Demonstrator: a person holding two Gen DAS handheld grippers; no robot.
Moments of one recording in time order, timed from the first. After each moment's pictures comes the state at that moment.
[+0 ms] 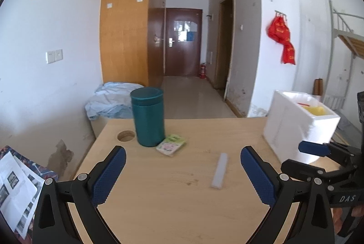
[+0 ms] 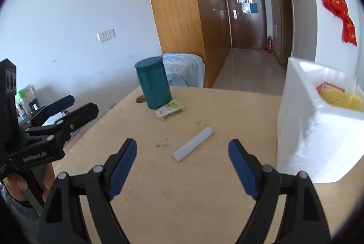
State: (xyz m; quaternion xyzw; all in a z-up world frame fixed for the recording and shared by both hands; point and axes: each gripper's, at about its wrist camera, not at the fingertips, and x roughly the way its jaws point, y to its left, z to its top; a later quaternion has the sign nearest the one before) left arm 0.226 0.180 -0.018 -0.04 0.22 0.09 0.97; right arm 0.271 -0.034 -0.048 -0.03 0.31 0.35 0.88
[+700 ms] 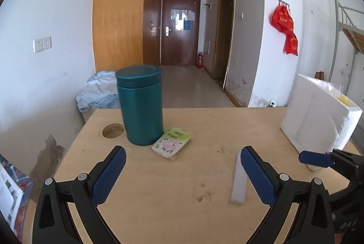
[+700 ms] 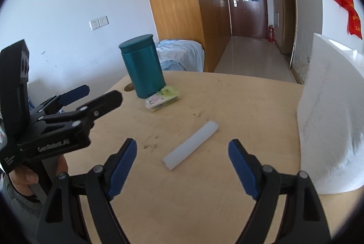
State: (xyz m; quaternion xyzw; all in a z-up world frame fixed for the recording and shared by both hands) left arm 0.312 0.209 -0.072 -0.04 0.26 0.07 0.96; right arm 0.310 0.002 -0.093 -0.04 0.35 0.34 0.87
